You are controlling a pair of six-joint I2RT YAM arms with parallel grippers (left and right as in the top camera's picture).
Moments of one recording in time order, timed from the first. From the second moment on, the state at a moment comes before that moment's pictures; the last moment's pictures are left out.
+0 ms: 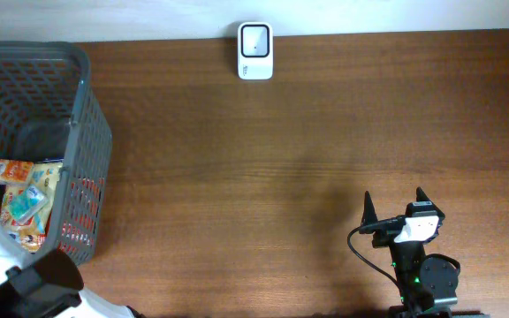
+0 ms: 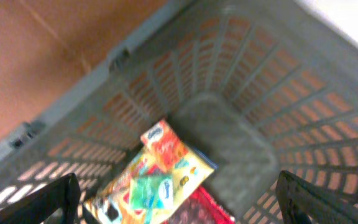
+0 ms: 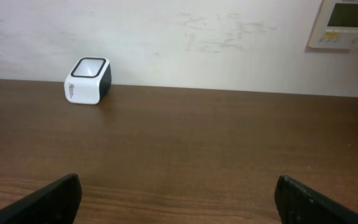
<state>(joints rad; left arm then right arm) 0.56 1.83 2.29 -1.36 -0.15 -0.16 0.05 0.01 0.01 -0.08 0.02 -0.03</state>
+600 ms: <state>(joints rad) 0.55 1.91 1.51 -1.12 -0.24 -0.23 0.05 0.01 0.01 -0.08 0.02 -0.03</state>
